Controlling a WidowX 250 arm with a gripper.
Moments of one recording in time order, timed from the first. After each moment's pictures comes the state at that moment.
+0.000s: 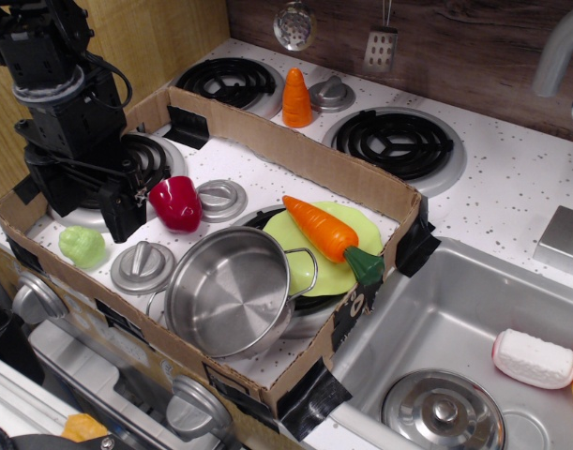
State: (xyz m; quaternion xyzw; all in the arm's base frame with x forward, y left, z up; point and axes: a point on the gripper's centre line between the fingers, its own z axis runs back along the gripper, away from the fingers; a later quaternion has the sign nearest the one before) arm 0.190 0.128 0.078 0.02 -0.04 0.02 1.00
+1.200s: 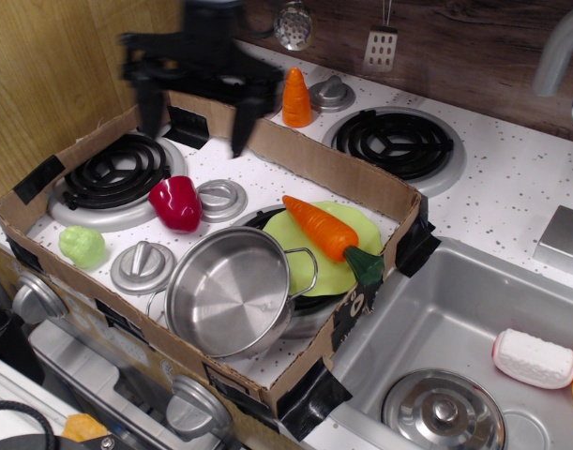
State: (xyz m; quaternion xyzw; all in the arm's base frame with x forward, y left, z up) arm 0.263 0.071 0.120 0.13 -0.01 0.27 0.96
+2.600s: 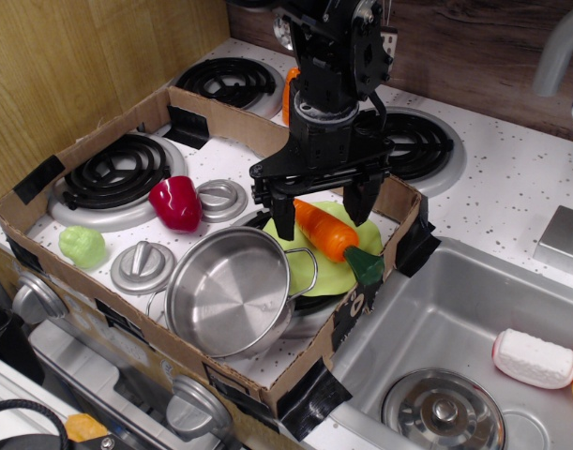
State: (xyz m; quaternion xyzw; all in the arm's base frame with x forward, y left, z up) arm 0.291 0.004 0.045 0.02 -0.06 0.41 0.91
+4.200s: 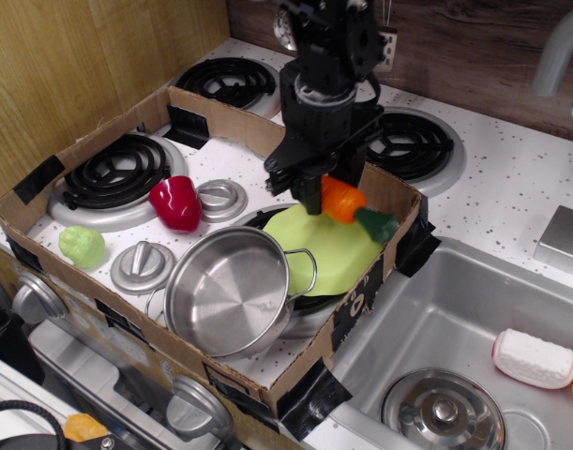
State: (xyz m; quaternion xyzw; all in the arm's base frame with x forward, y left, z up) arm 0.318 0.011 0.051 0.00 -0.11 0.56 0.82
